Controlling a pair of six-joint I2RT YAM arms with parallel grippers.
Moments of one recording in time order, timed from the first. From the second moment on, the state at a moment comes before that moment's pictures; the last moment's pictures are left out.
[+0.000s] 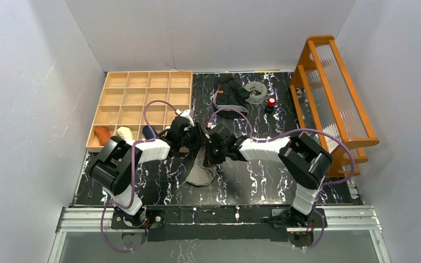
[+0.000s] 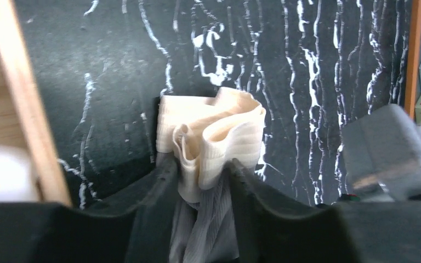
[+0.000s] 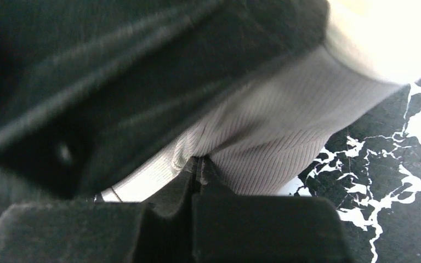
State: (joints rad) left arm -0.55 1.65 0.71 0.28 0.14 -0.69; right arm 0.92 1.80 0.98 -0.08 -0.19 0.66
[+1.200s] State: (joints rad) left arm -0.67 1.44 0.54 0.13 0.17 -0.72; right arm 0.92 1.63 0.76 0.09 -0.14 0.83
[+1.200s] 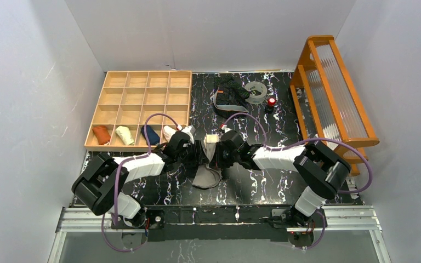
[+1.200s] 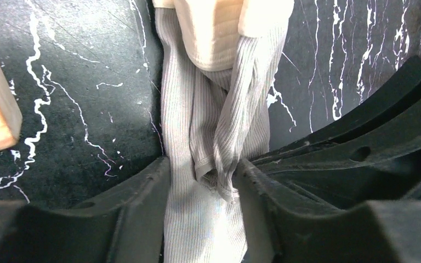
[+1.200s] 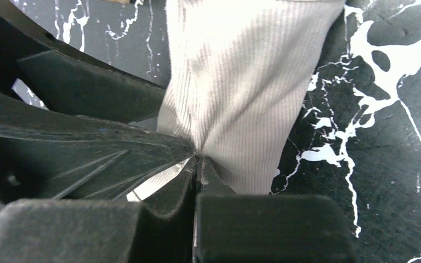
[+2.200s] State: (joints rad) left arm -0.75 1.59 0.71 0.12 0.34 -0.45; right arm 0.68 1.52 0.97 -0.13 -0.28 0.56
